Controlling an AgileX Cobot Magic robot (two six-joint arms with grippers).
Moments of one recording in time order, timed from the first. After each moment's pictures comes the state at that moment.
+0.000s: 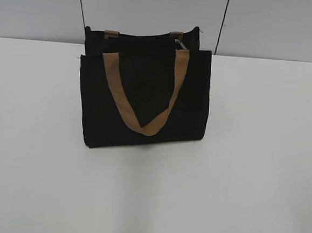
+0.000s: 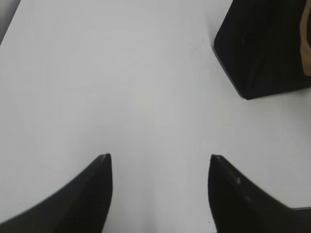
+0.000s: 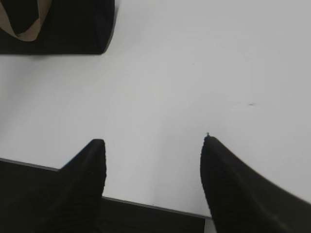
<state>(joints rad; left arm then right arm) -0.21 0.10 -0.54 0.06 1.07 -0.09 0.08 0.01 -0.47 0.15 1.08 -0.16</state>
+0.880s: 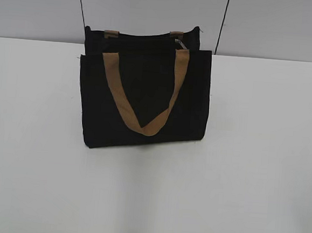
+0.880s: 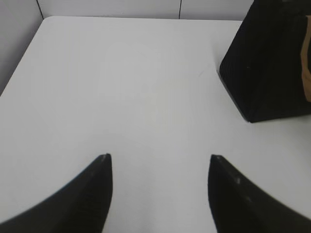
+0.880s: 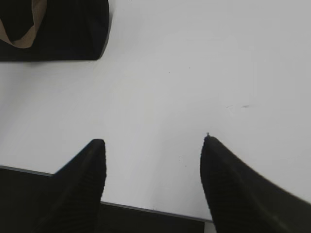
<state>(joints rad) -0.17 -0.01 -0.54 0.06 1.07 -0.09 0.05 -0.01 -0.47 0.16 1.08 -0.16</state>
